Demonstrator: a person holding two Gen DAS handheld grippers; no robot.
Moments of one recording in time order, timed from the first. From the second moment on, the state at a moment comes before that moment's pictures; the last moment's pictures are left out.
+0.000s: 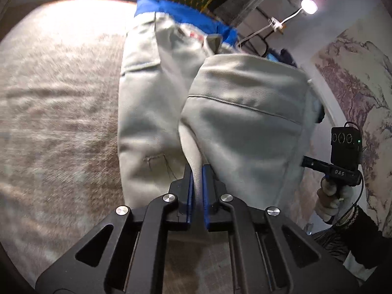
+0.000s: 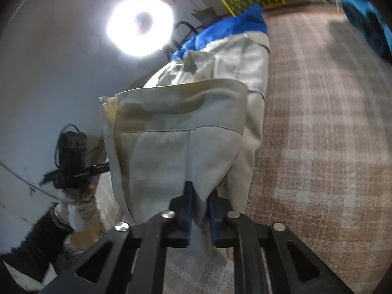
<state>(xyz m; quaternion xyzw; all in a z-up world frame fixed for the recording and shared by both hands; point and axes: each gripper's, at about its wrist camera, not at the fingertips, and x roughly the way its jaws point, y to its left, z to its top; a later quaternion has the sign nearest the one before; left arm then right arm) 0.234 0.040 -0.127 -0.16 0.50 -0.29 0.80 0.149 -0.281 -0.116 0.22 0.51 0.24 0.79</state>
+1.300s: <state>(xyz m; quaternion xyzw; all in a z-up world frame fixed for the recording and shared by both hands) 0.235 0.027 -0.125 -0.02 0.45 -0.22 0.87 0.157 -0.240 -0.077 0.07 0.47 0.21 0.86</state>
